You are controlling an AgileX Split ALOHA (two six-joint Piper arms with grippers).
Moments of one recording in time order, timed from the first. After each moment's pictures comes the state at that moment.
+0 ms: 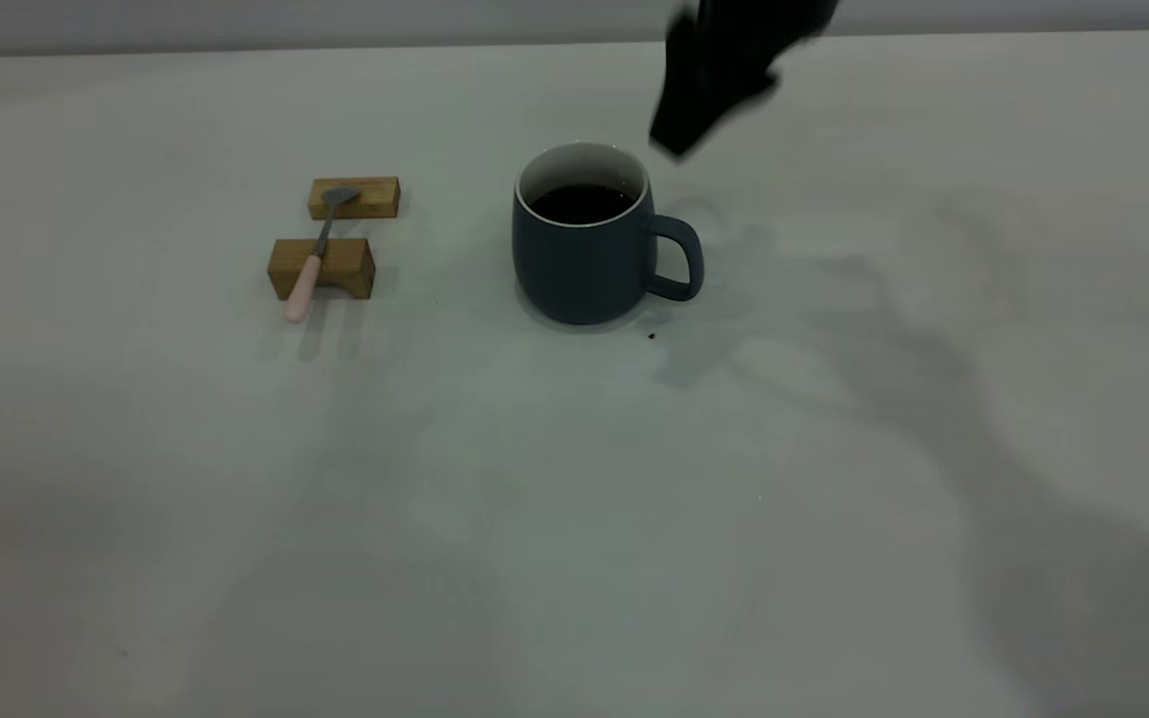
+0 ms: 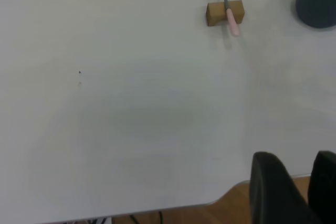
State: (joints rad) left arm -0.04 -0.02 -0.49 -0.06 1.14 0.05; right arm 0.38 2.16 -1.53 0.53 0.73 -0.97
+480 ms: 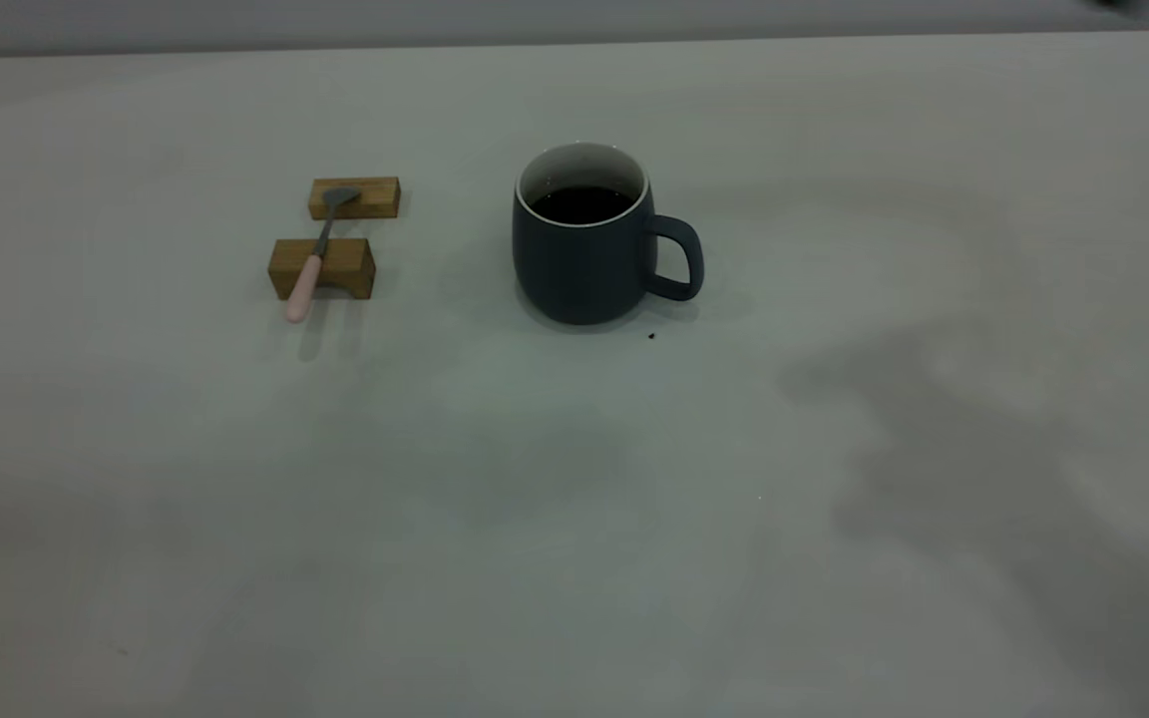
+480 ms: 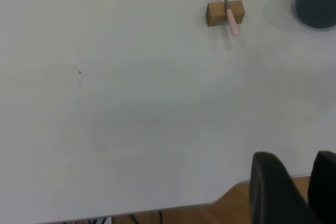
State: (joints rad) left arm -0.04 -0.02 -0.49 -0.06 1.14 0.05; right arm 0.38 1.51 -1.17 0.00 1.21 -0.02
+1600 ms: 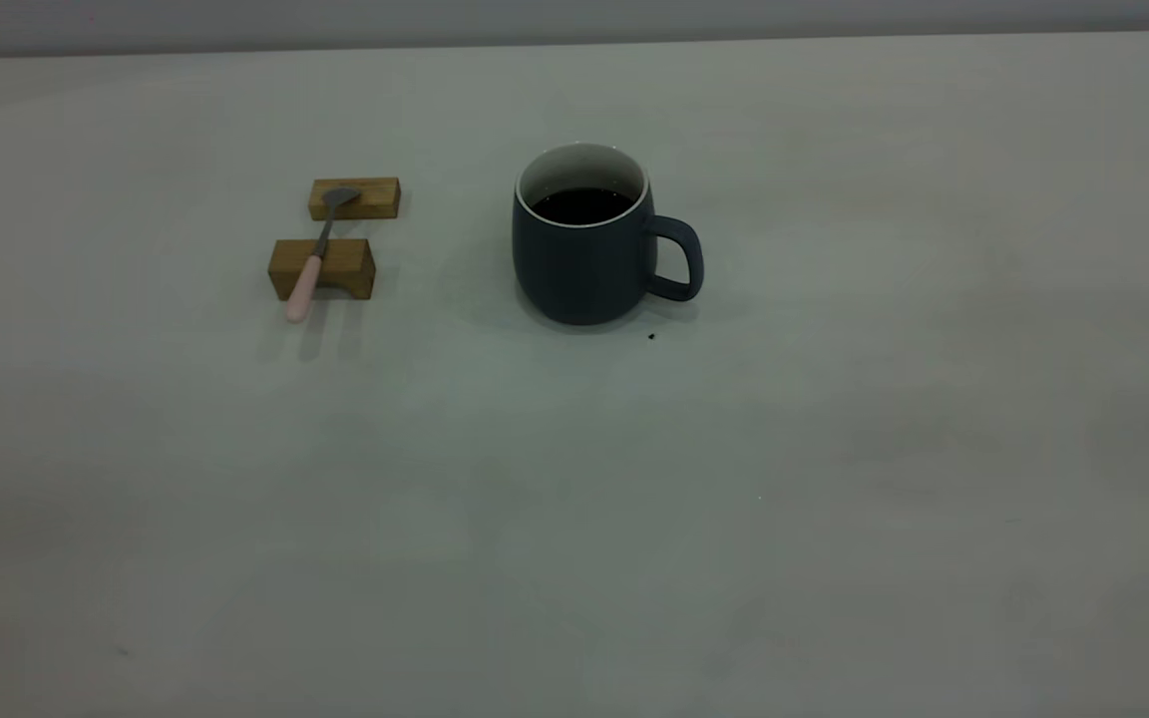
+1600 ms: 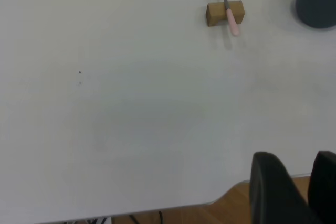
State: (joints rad) left arm -0.04 -0.02 -0.49 -0.06 1.14 0.04; right arm 0.14 0.16 -0.47 -0.09 1.12 0.17
